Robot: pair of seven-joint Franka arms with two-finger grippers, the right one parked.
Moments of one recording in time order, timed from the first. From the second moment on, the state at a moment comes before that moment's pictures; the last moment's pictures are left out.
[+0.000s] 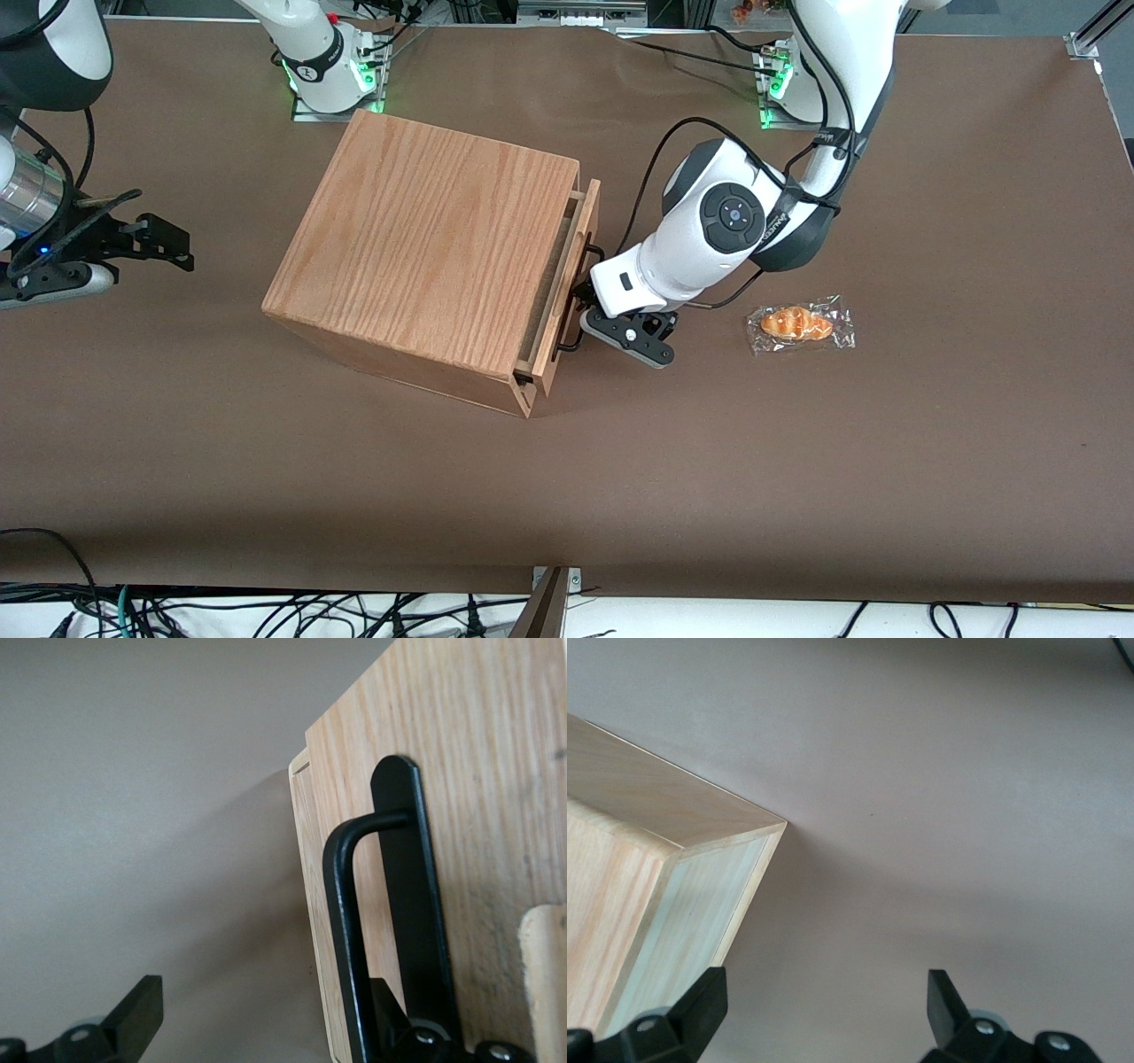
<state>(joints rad) -0.49 0.57 -0.10 -1.44 -0.27 2.16 -0.05</state>
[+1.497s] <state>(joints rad) -0.36 0.56 -0.11 -1.44 -0.27 2.06 0.11</state>
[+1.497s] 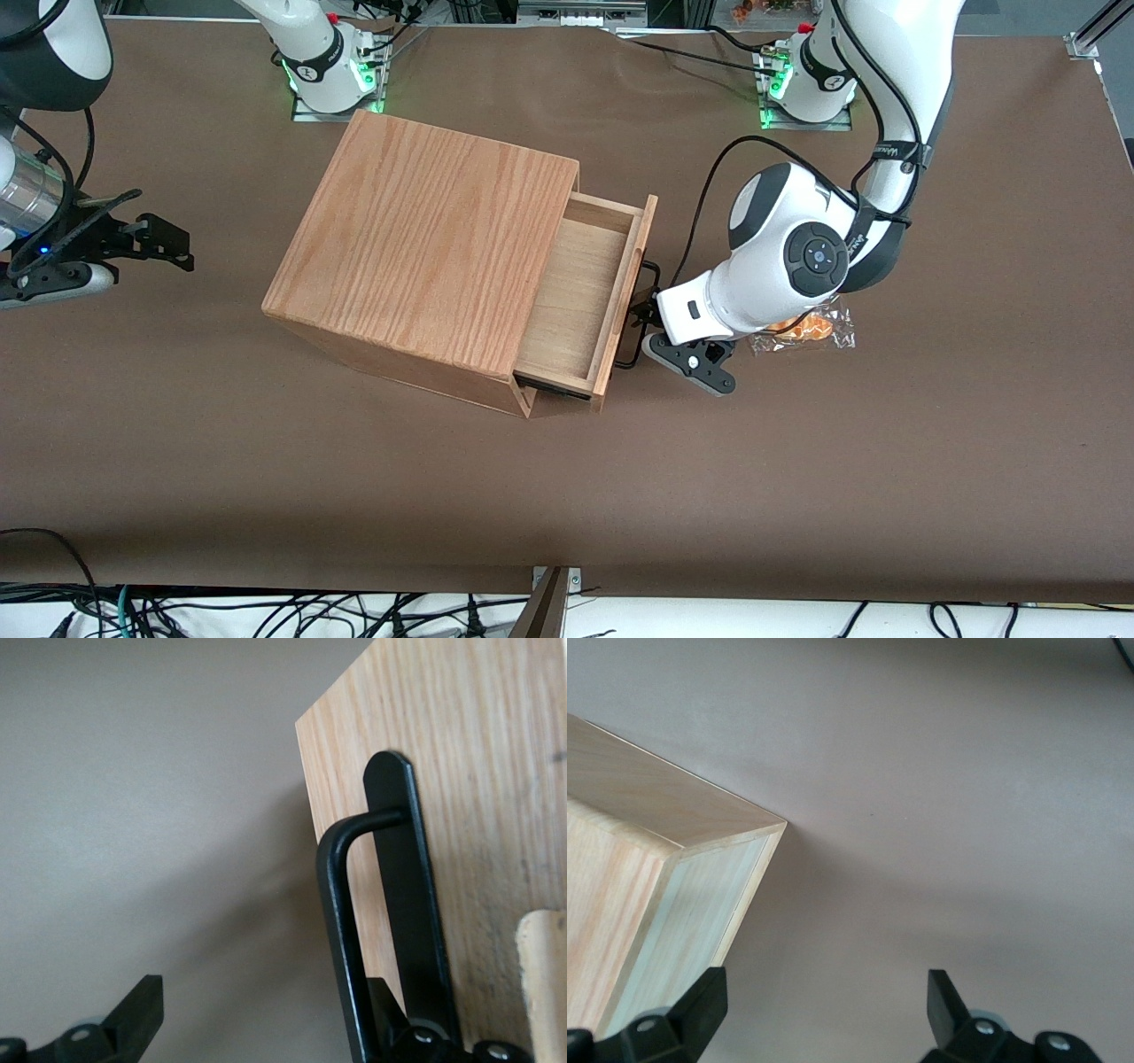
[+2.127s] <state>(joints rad) -0.33 0.55 -0.11 -1.44 -0.28 2.03 0.15</state>
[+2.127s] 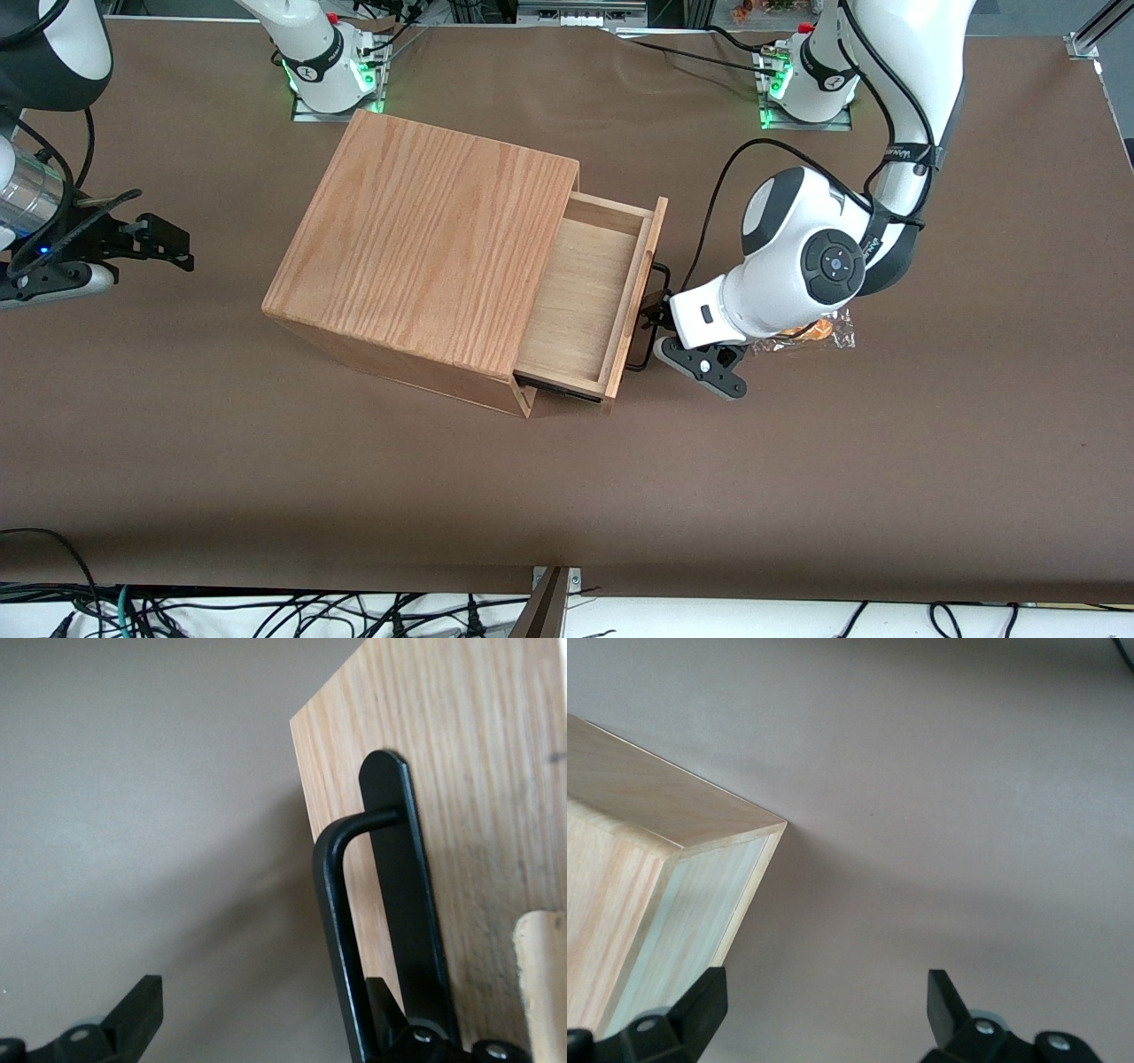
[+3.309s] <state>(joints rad) -0.30 0.54 -0.11 -1.44 -0.30 2.00 0.18</state>
